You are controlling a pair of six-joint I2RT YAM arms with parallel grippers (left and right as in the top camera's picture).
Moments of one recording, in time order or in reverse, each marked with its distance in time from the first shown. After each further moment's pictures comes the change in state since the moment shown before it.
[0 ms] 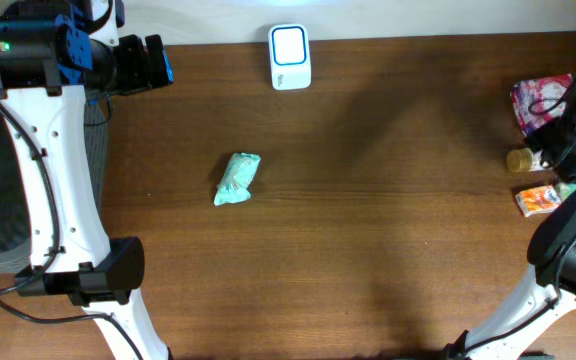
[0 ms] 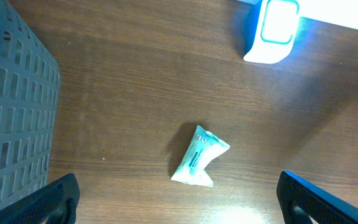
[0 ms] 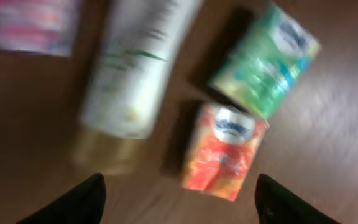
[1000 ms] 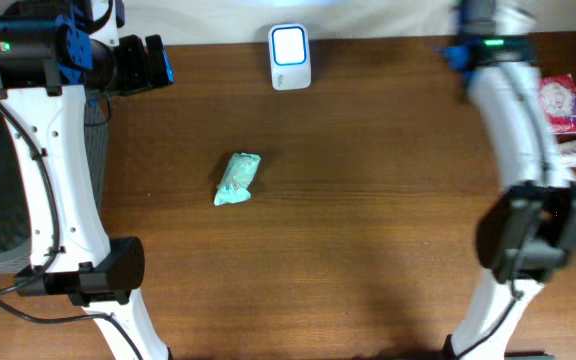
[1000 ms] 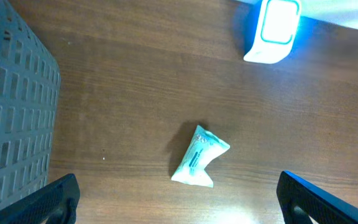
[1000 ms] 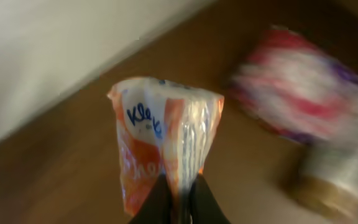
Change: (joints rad) left arm 0.000 0.000 0.000 0.000 0.000 0.000; right arm 0.381 -0.006 0.200 0.186 0.249 0.079
